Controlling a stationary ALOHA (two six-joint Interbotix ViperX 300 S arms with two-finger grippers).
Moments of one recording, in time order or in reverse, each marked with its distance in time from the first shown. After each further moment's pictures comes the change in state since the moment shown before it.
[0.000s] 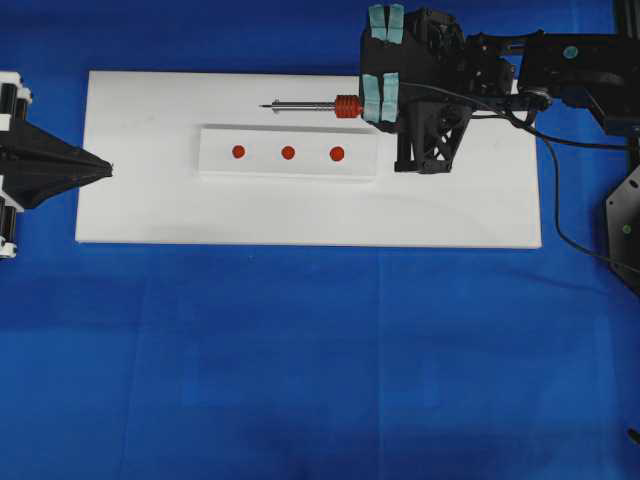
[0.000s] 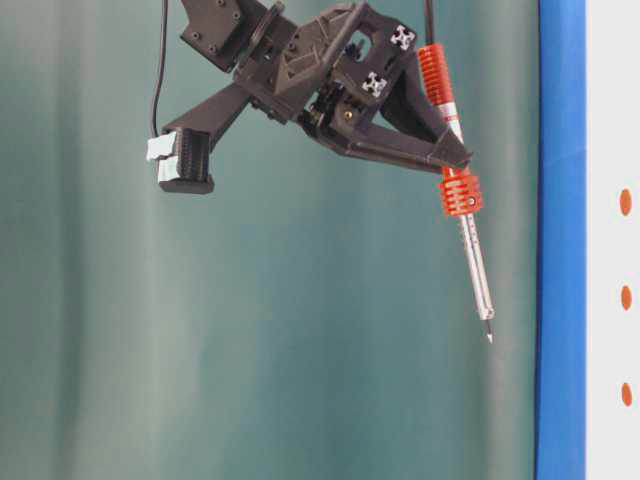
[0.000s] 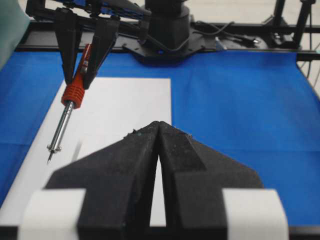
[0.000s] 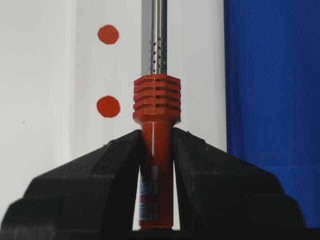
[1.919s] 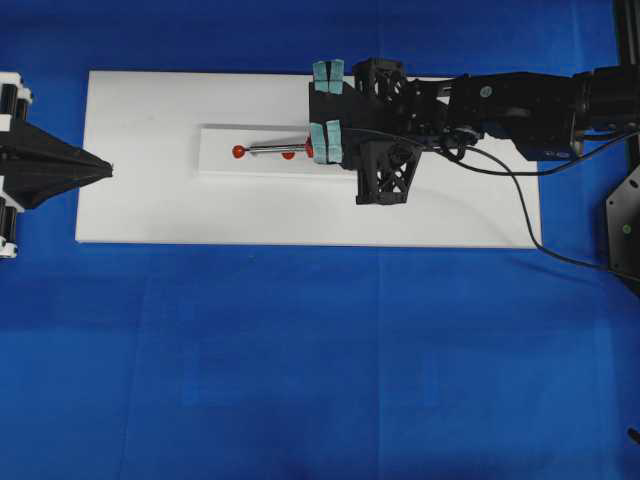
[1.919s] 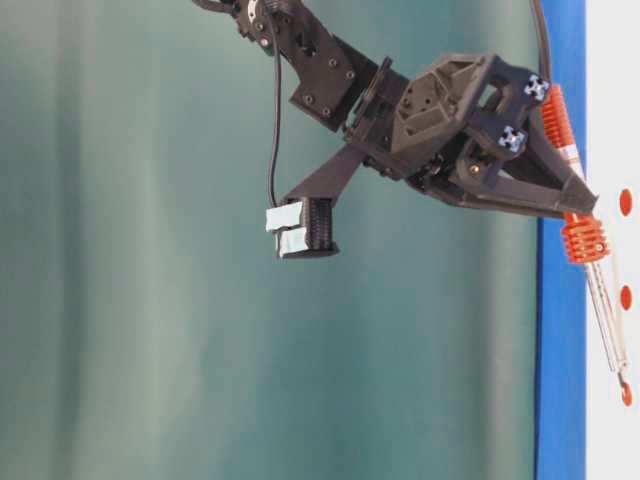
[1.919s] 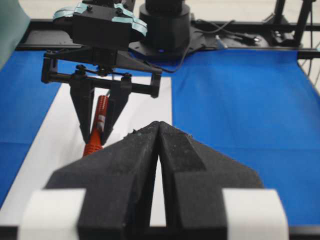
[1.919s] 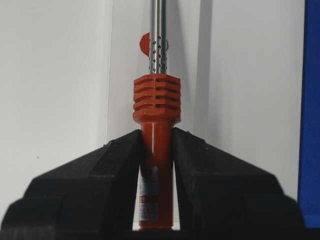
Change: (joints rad) left arm 0.000 0.000 0.003 0.000 -0.002 0.005; right arm 0.051 0.232 -0.038 0.028 -0.115 0.008
